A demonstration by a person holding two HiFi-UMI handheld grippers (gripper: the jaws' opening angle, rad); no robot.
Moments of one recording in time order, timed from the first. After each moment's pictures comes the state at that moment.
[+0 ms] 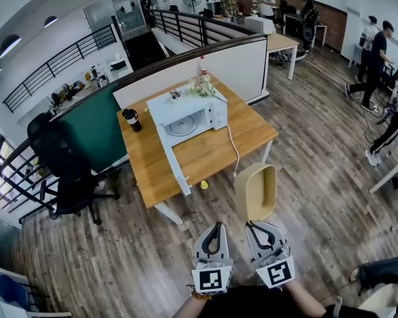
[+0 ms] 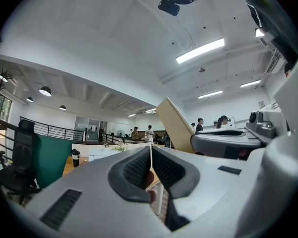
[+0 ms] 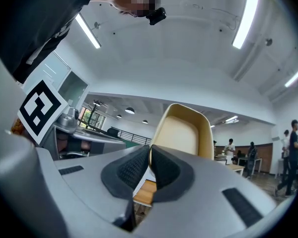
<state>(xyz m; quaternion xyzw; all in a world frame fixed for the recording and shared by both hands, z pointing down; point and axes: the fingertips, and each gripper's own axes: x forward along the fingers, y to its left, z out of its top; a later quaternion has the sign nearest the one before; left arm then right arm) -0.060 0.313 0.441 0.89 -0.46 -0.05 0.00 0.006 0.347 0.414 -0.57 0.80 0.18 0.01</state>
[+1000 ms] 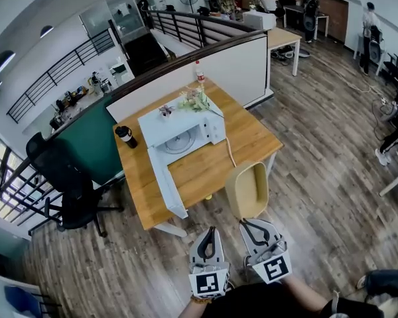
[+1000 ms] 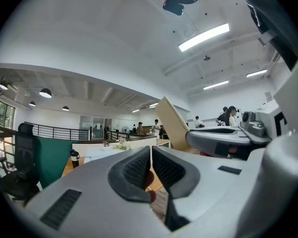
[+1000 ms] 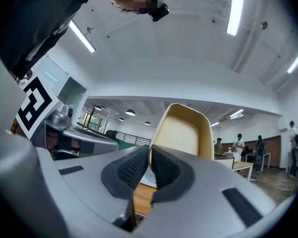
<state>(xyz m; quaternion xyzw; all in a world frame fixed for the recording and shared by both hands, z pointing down) 0.000 0.204 0.456 0.87 -0.48 -0.01 0.00 0.080 0.223 0.447 -0.55 0.82 0.11 -0.03</state>
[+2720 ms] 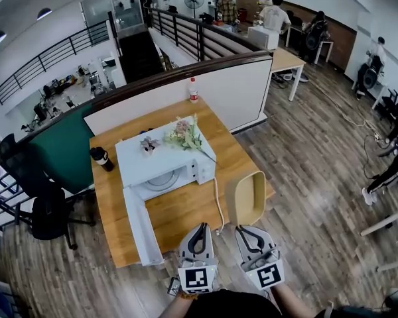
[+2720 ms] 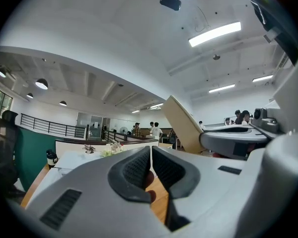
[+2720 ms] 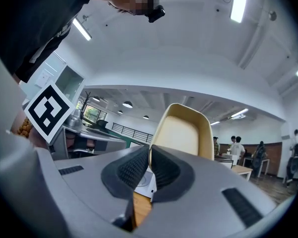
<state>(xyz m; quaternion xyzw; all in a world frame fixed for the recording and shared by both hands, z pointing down) 0.100 -0.043 0.452 0.88 -0.47 -0.04 0.02 0.175 0.000 0.421 -0.55 0.82 0.18 -0.01</state>
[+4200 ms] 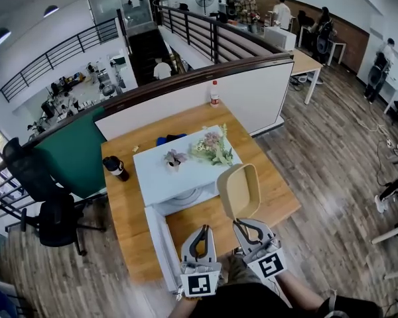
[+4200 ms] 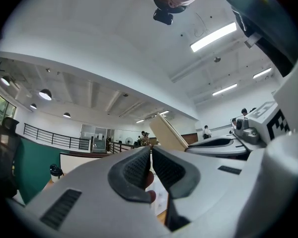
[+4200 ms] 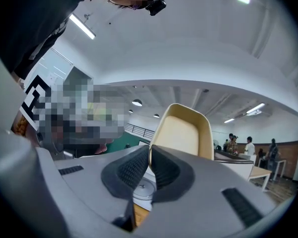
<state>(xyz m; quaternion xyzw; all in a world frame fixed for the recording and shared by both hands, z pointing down) 0.022 -0.146 0.453 0.87 -0.49 -0.07 -0.04 0.106 -0.139 0.483 -0.50 0.85 0.10 -0.12</state>
